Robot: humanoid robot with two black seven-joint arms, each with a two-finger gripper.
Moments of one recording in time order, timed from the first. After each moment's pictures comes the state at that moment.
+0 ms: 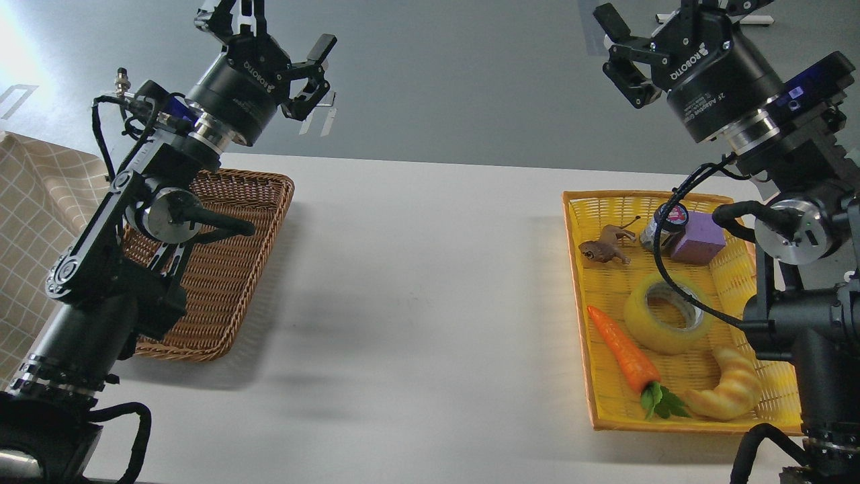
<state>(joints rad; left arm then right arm) -0.57 0.22 -1.37 -1.21 0.67 -0.38 -0.10 0.56 -0.02 1.61 1.47 -0.95 0.48 -0.11</state>
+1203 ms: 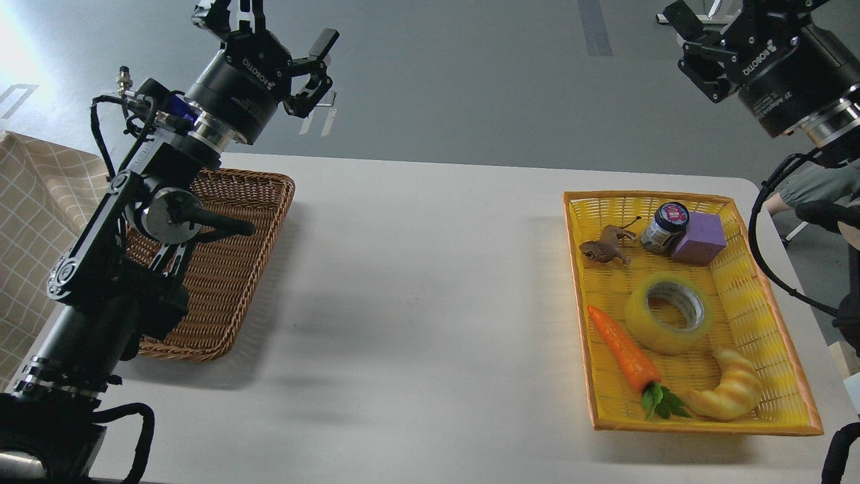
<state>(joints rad) -0.56 0.20 -1.38 -1.22 0.66 -0.41 -0.10 0.56 -0.30 1.53 1.43 -1.09 0.49 -0.04</state>
